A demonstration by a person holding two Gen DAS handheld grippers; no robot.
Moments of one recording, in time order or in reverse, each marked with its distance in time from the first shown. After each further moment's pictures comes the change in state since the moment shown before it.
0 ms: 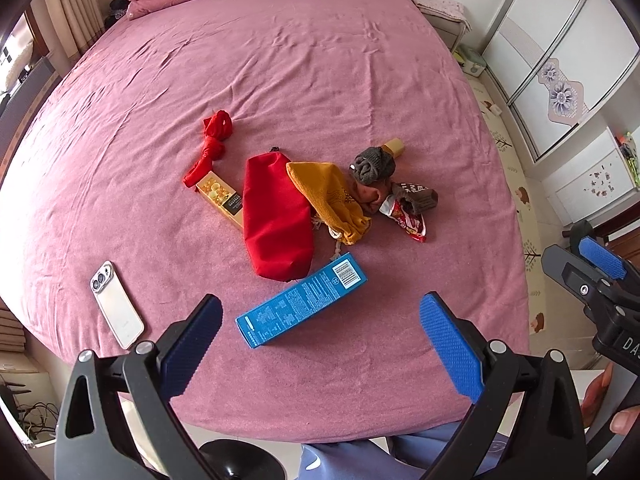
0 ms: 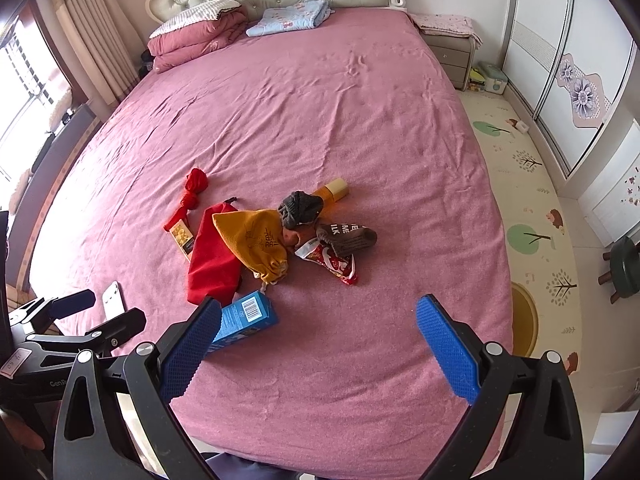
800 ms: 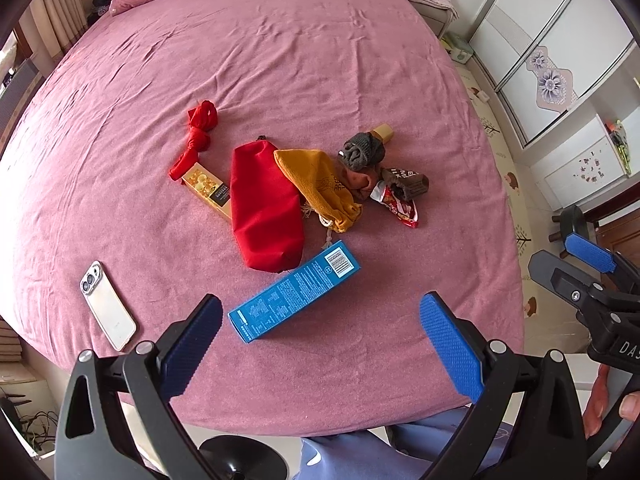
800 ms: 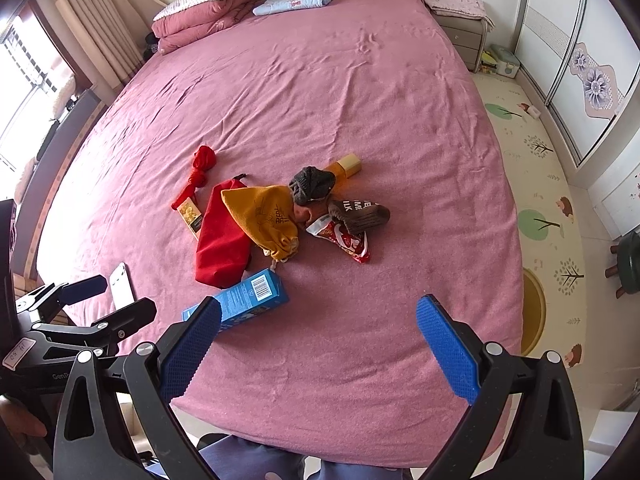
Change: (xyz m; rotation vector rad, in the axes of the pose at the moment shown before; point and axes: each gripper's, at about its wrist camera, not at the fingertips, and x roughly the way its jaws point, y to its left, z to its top) left arm 0.007 0.004 0.000 0.037 0.051 -0.054; right arm 0.009 0.004 -0.003 -0.012 0.086 0.040
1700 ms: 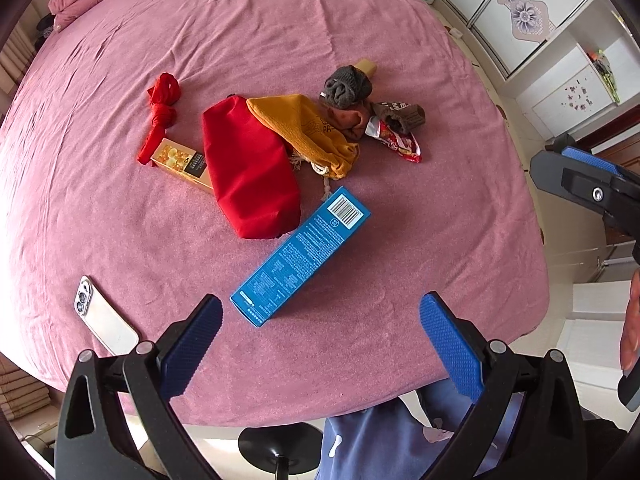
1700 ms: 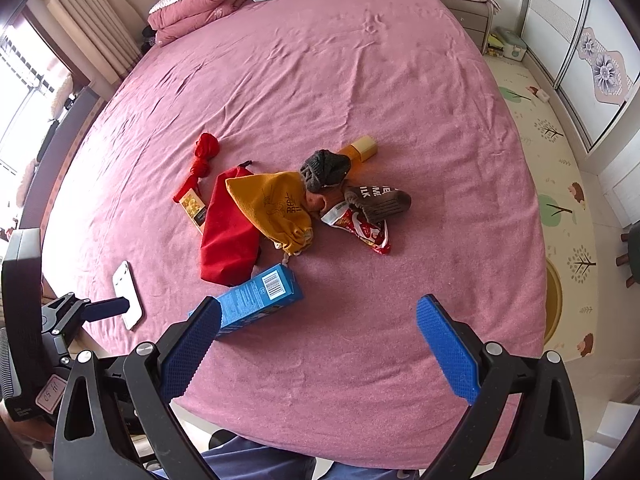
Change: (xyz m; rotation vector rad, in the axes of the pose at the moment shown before) left arm 0.049 0.006 -0.015 0.191 0.163 -0.023; right arm 0.040 0.012 0.005 0.038 0.052 0.023
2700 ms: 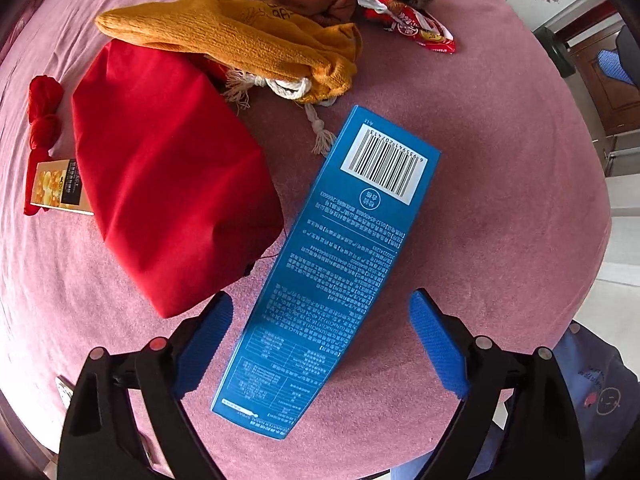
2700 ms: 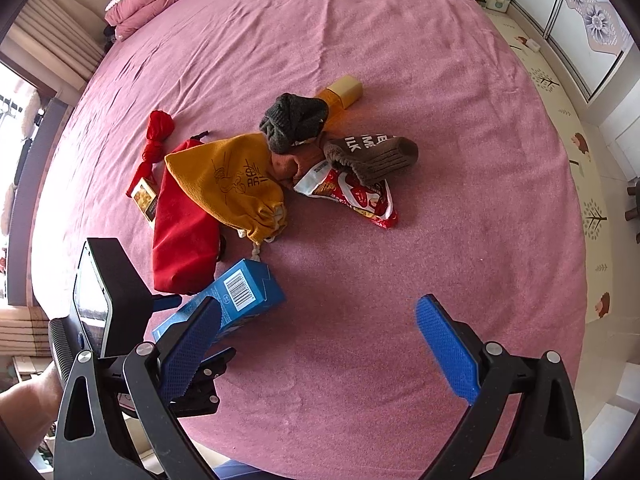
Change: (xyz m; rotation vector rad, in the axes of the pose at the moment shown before) left arm 0.166 0.007 0.025 0.301 0.199 -0.019; right arm 0.096 -0.024 -0.002 0.113 0.117 -0.019
